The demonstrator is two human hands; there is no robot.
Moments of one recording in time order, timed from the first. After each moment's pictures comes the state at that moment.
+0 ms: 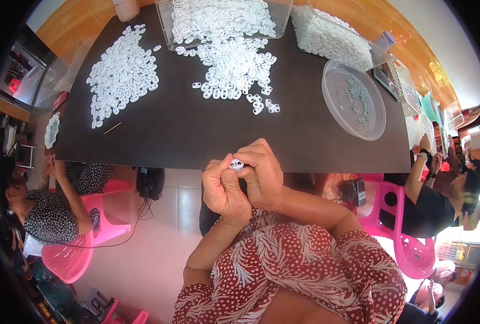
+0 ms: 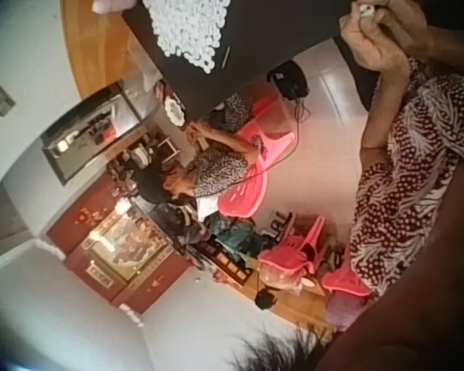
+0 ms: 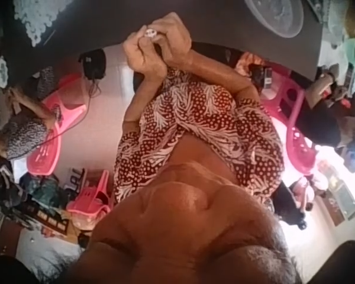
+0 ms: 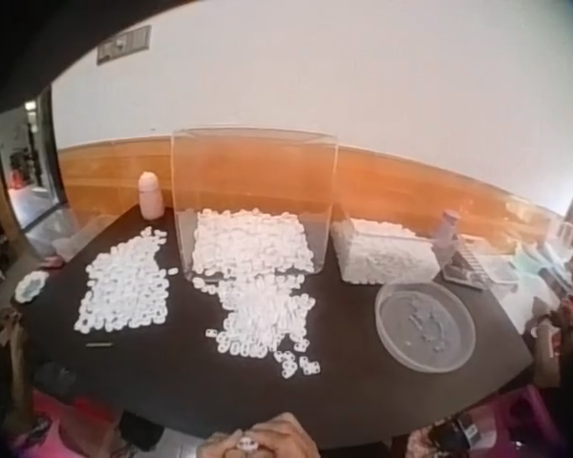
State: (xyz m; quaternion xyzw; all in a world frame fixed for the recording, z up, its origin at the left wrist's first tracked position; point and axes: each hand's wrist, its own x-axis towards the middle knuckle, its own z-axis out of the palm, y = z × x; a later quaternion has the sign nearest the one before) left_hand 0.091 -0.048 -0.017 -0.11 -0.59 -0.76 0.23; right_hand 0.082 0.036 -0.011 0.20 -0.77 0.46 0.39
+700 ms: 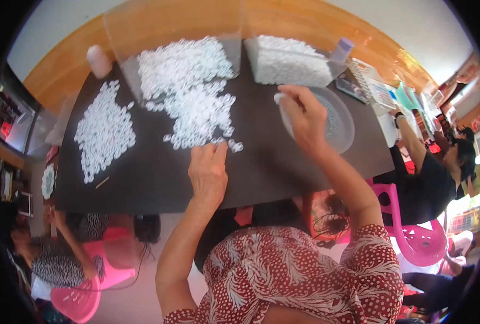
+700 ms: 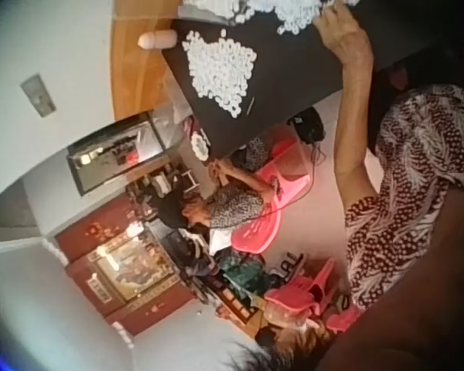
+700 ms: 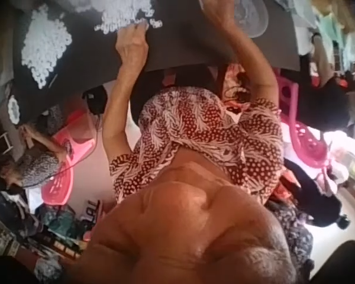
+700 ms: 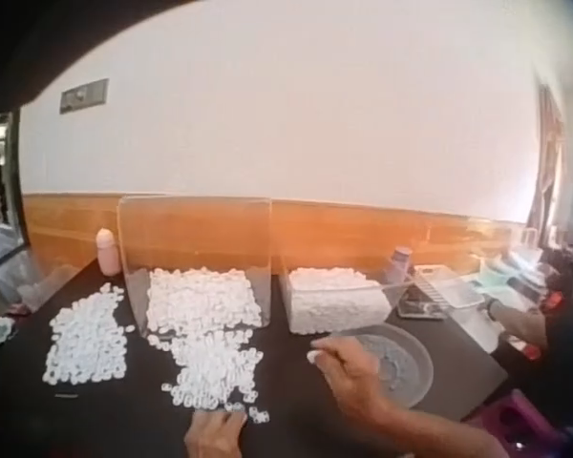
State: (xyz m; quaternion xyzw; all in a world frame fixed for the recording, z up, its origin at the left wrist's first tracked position) left_hand -0.003 -0.013 0.002 -0.38 -0.82 -0.33 0.28; right_hand 0.043 0.192 0.080 -0.04 -0.83 0.37 0.42
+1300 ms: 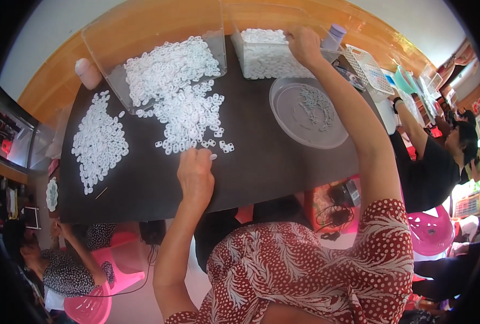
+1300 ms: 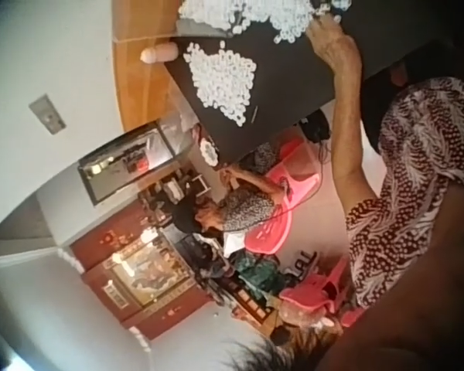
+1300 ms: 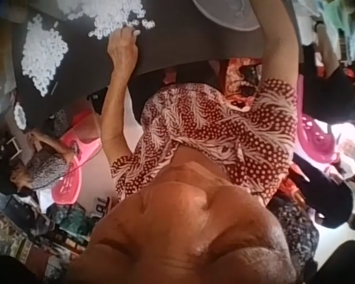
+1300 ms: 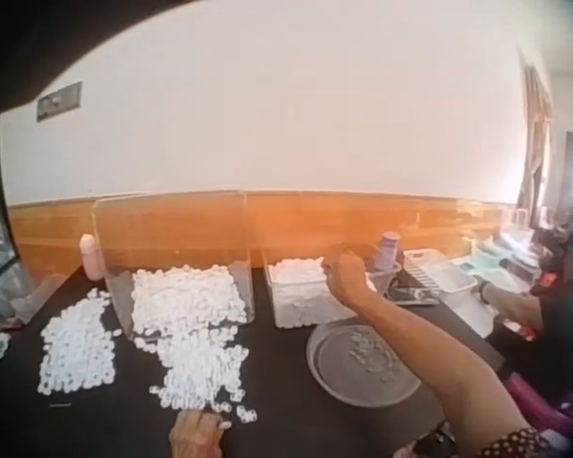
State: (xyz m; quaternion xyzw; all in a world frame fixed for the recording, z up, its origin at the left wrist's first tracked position) left_hand -0.016 -0.018 -0.010 -0.38 -0.84 -0.33 0.20; right_hand -0.078 0.362 0.094 -0.10 -0.92 0.00 0.38
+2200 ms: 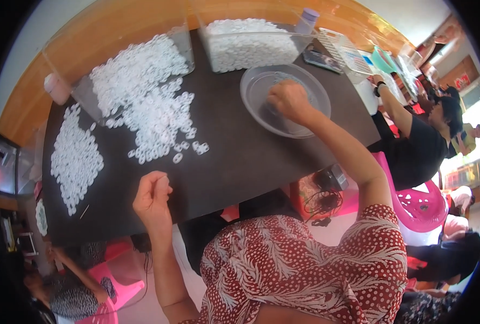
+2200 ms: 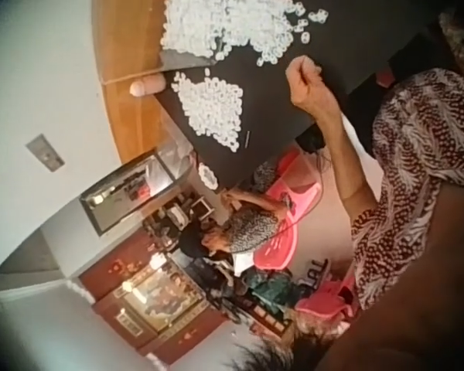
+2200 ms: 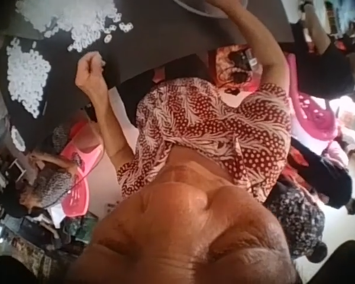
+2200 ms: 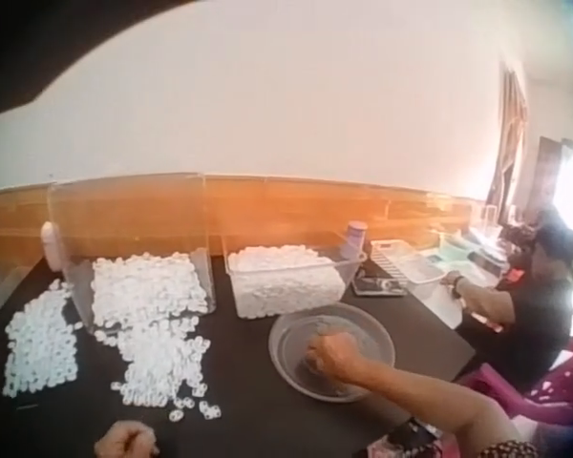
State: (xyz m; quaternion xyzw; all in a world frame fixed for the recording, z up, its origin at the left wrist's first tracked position) left_hand 0.006 -0.063 0.015 -0.12 -0.73 -0.67 -0.06; right_hand 0.050 0.316 0.015 -0.03 -0.97 0.09 0.21
